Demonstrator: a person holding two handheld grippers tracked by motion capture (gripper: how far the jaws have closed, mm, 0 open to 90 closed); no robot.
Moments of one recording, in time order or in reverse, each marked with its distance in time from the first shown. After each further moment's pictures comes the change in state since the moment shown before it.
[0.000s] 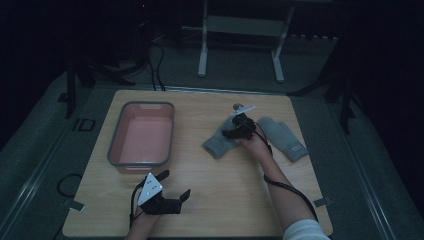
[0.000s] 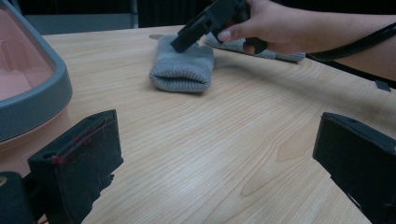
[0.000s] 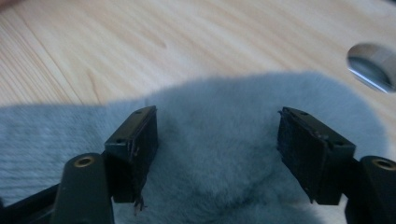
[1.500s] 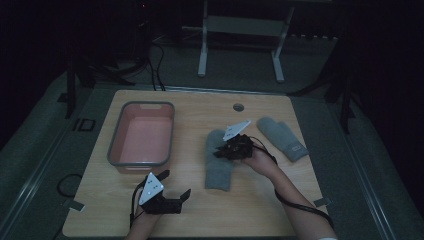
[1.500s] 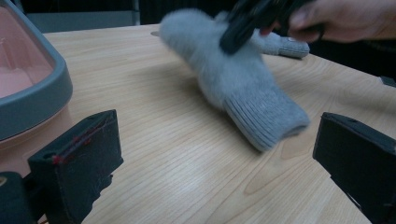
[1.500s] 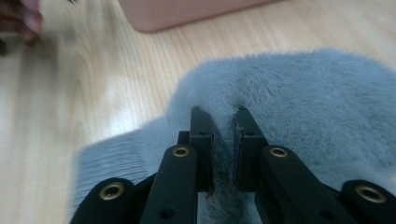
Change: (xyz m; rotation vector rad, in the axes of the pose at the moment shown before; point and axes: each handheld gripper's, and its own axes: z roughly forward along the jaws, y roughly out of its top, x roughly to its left) left arm 0.001 0.000 0.002 0.013 0.007 0.004; right arm 0.076 -0.011 -0.064 -0.025 0.430 -0.339
